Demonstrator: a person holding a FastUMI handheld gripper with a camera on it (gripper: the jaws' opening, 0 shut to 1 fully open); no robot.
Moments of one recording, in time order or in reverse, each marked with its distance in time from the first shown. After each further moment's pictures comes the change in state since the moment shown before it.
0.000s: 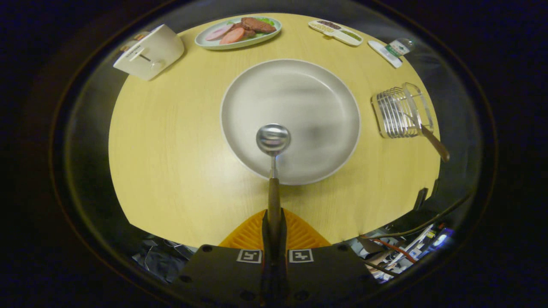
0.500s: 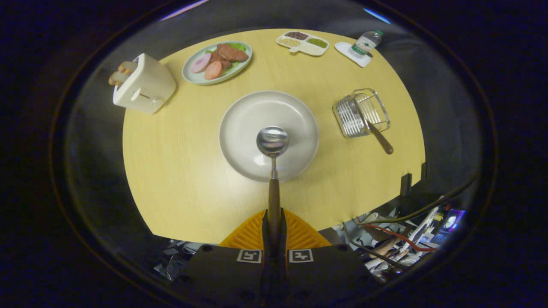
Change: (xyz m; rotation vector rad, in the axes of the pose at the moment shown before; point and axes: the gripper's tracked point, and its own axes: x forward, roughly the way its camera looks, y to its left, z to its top) arm -0.088 -0.042 0.025 0.167 -0.033 0.005
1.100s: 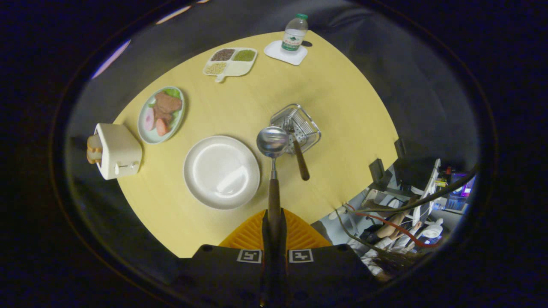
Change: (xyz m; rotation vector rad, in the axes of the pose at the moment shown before) arm -0.028 -0.118 0.068 0.283 0.074 -0.065
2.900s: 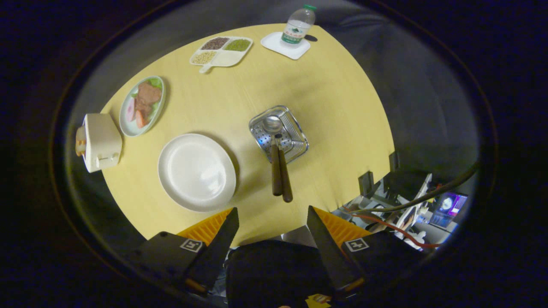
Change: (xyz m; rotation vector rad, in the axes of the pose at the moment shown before) arm 0.025 -0.015 0.012 -0.157 -0.016 -0.063
